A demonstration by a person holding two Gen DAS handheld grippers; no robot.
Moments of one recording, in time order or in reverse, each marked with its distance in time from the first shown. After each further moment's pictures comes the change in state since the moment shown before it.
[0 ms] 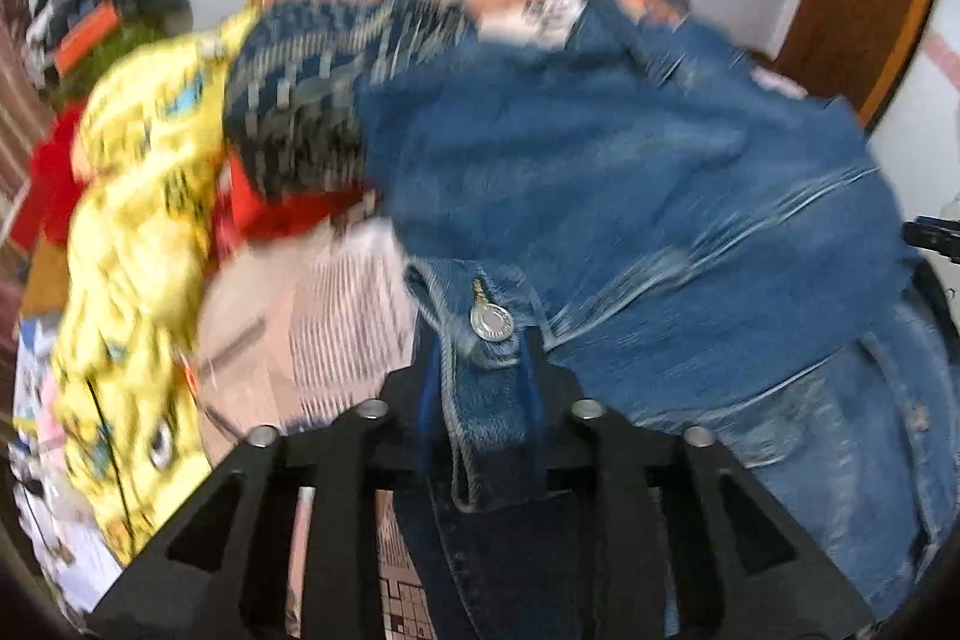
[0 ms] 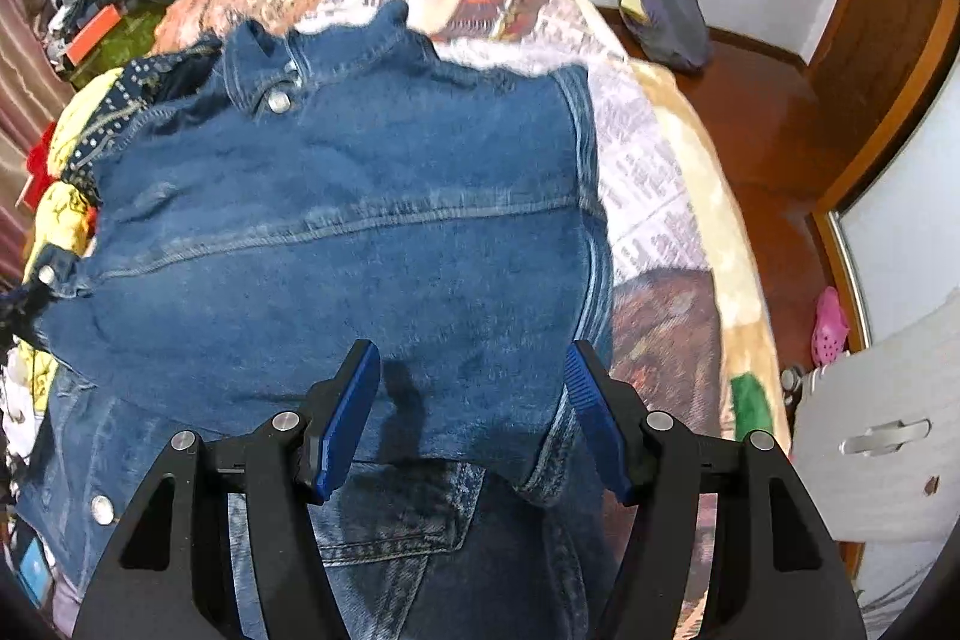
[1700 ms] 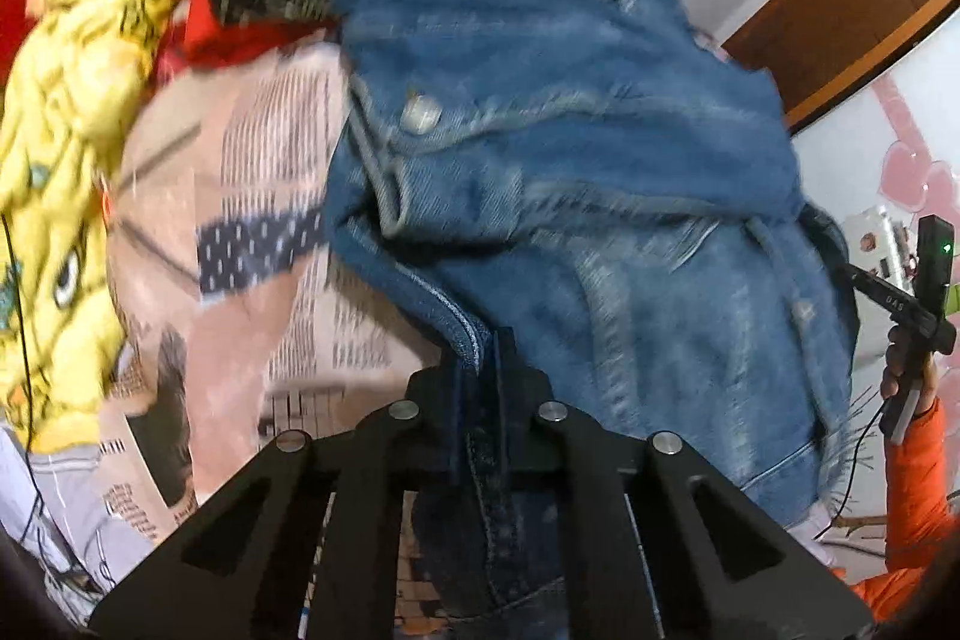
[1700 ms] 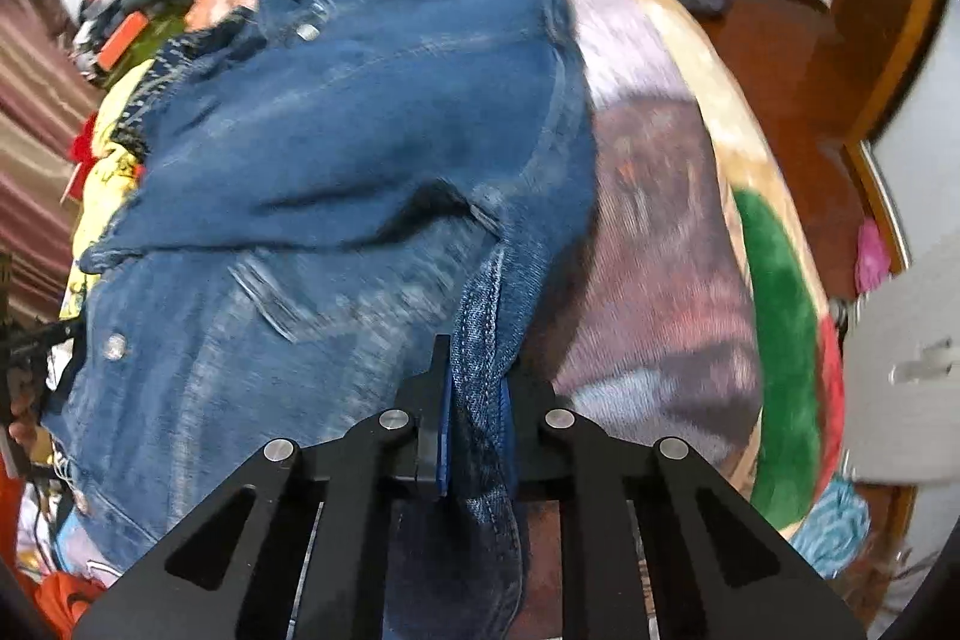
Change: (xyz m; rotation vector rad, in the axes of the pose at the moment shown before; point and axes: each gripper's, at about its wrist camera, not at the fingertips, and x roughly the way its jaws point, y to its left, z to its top) left arm -0.042 0.008 -0.048 -0.132 0.158 -0.291; right arm -0.040 -0.022 -0.063 0.025 -0.005 0.144
